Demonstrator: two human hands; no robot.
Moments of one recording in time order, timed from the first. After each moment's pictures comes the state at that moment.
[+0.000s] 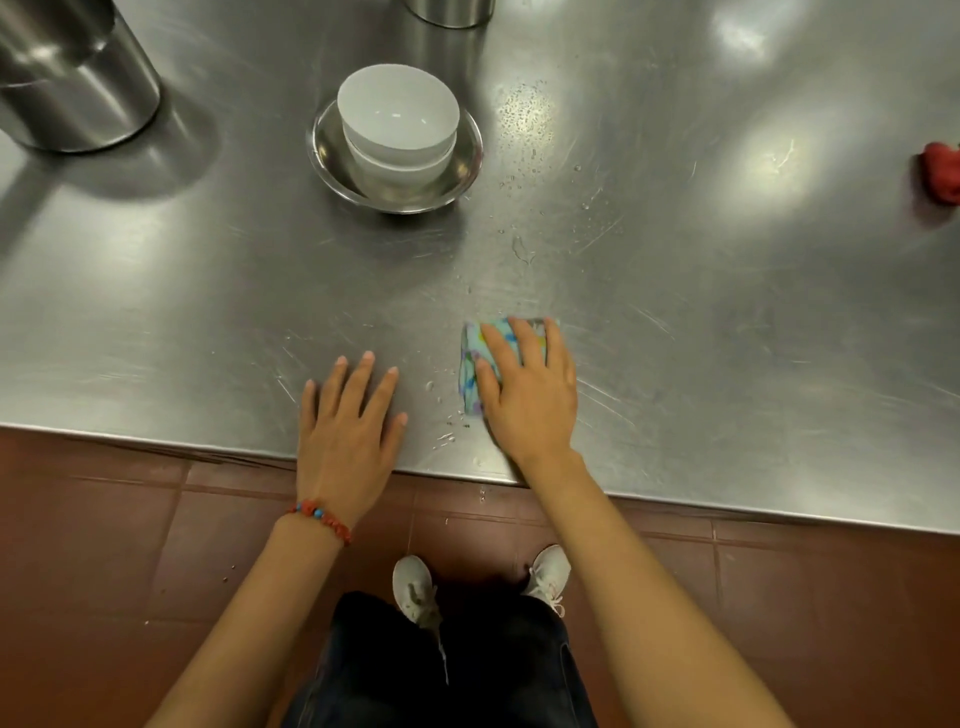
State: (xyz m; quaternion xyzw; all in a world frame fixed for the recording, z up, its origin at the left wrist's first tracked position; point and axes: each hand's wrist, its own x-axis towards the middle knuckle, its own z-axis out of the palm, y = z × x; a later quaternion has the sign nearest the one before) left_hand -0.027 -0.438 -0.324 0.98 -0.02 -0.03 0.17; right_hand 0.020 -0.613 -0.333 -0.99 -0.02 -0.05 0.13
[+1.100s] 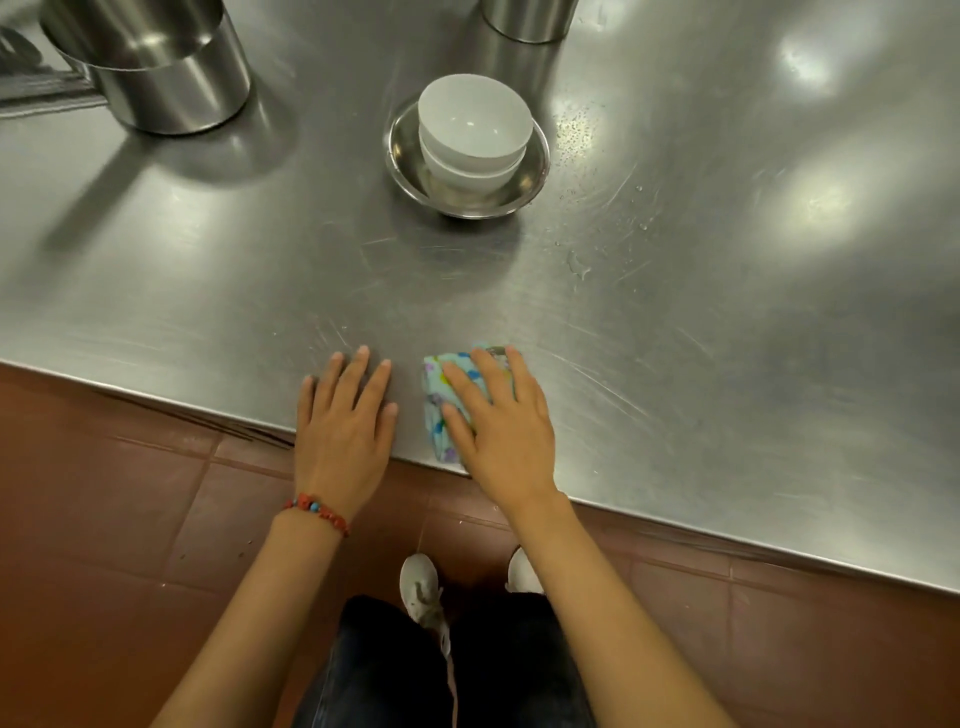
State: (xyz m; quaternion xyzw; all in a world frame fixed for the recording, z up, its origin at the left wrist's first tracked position) left_hand -0.038 -0.406 -0.318 0.98 0.04 0.02 0.19; right_hand -0.010 -0.570 -0.330 -0.98 -0.16 -0.04 0.14
